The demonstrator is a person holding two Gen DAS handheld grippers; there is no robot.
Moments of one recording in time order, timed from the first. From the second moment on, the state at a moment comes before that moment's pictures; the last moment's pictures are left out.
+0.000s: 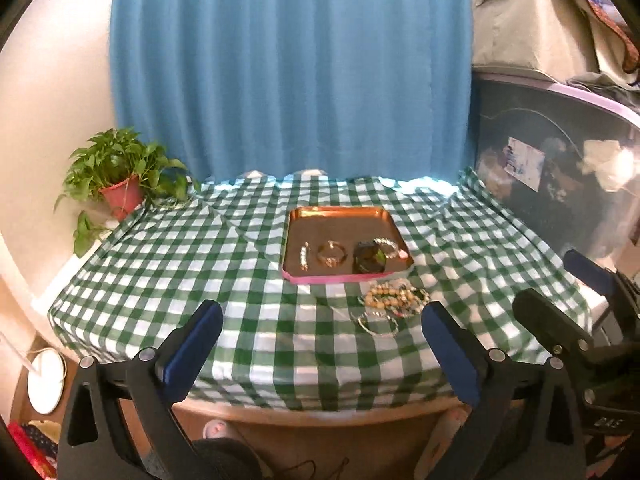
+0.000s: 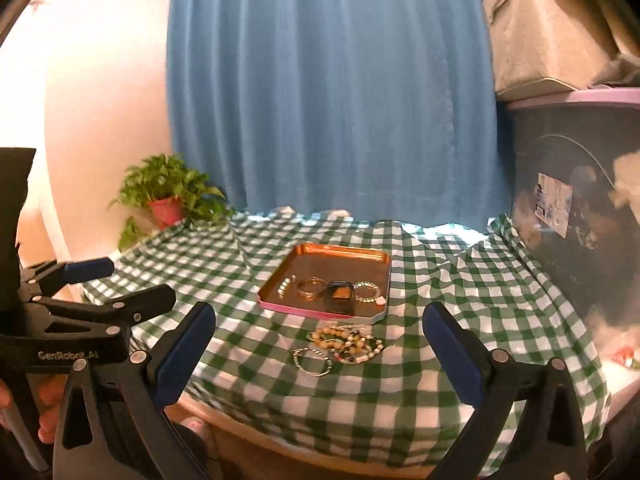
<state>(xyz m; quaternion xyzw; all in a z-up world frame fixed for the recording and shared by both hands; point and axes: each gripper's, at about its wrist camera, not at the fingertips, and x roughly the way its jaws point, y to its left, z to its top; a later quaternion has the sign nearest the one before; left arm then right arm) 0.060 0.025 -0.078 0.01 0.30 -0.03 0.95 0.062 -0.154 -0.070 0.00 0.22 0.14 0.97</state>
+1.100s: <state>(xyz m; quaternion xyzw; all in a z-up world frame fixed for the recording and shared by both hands) 0.215 0.011 -0.218 -0.03 0.40 -0.12 0.91 0.190 -0.186 -0.160 0.07 0.30 0.12 0.94</state>
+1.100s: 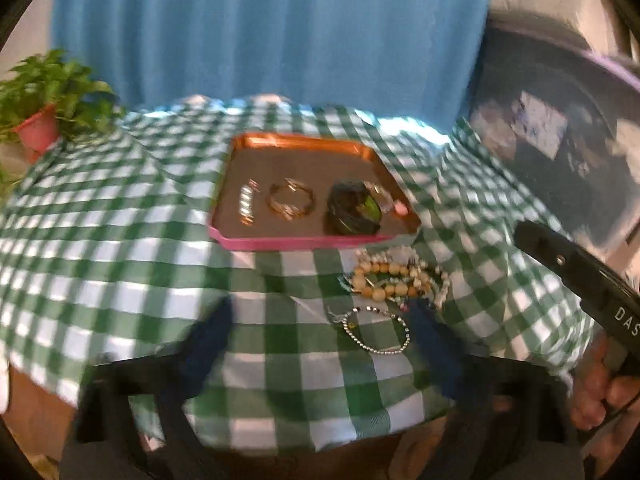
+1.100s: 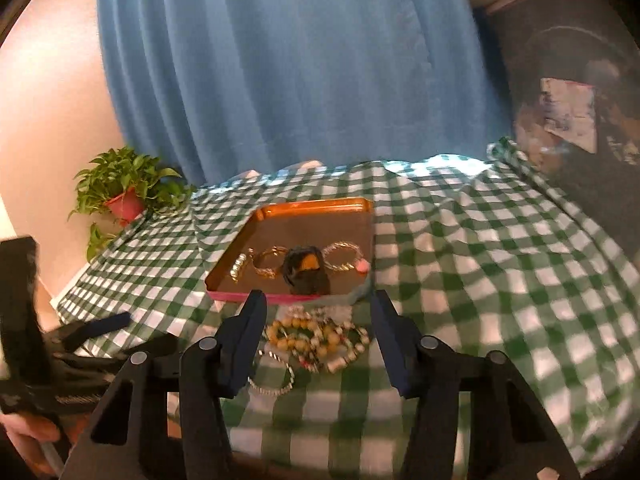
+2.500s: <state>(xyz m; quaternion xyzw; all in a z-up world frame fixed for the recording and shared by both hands) 0.237 0.004 -0.273 -0.02 0.45 -0.19 0.87 0.197 -0.141 -0.239 -0.04 0.38 0.23 0.90</state>
